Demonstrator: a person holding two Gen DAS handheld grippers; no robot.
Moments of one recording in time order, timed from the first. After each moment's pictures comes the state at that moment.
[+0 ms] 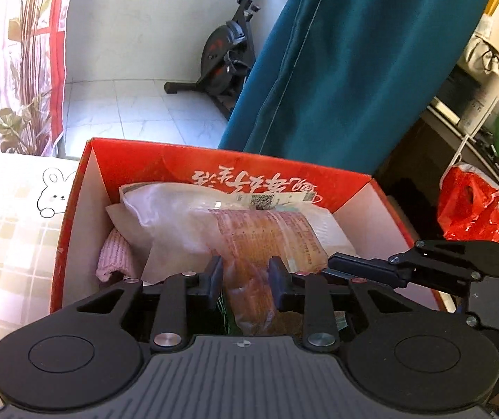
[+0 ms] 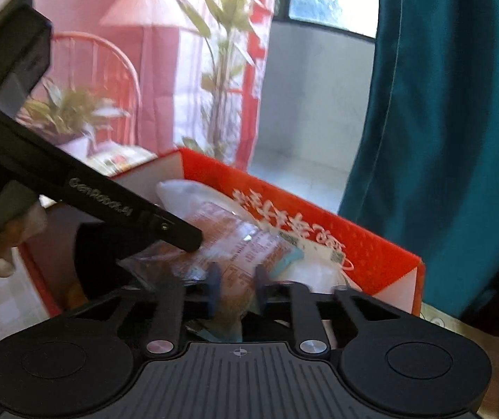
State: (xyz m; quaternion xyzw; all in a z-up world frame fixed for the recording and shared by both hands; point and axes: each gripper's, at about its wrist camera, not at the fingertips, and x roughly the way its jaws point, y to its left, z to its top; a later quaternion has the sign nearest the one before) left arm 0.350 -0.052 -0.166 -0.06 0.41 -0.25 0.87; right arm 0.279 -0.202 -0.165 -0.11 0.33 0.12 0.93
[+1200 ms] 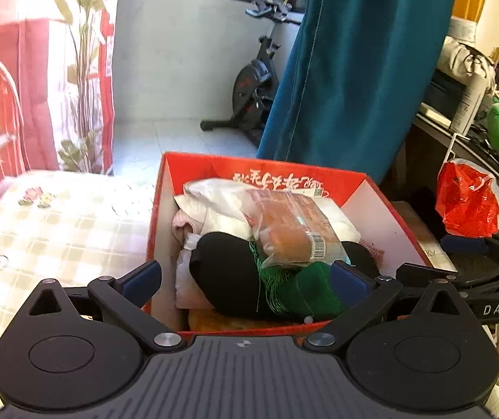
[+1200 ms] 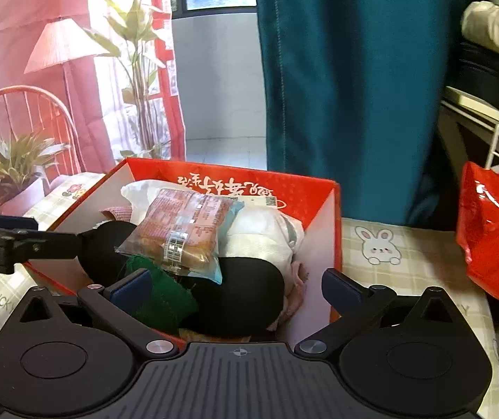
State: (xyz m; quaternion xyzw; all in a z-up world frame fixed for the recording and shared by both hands) left arm 0.243 -0.012 -0.122 -0.02 0.34 -0.18 0.92; right arm 0.204 -0.222 -0.134 0.01 0.35 -0.01 0.94
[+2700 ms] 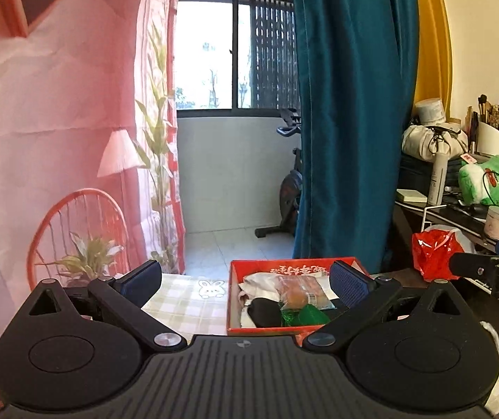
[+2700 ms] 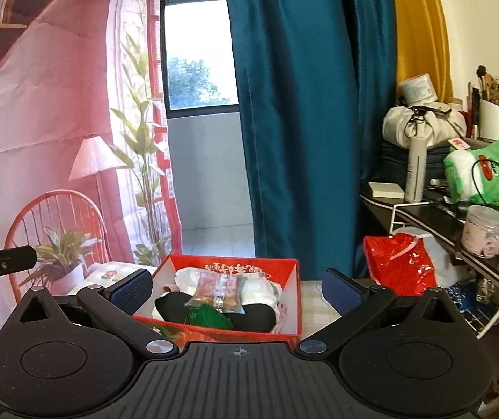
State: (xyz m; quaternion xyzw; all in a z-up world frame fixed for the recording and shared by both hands) left arm 0.022 0.014 0.018 0.04 0.15 -0.08 0.98; right arm -0.011 -0.161 0.018 0.03 0.19 -0.06 0.98
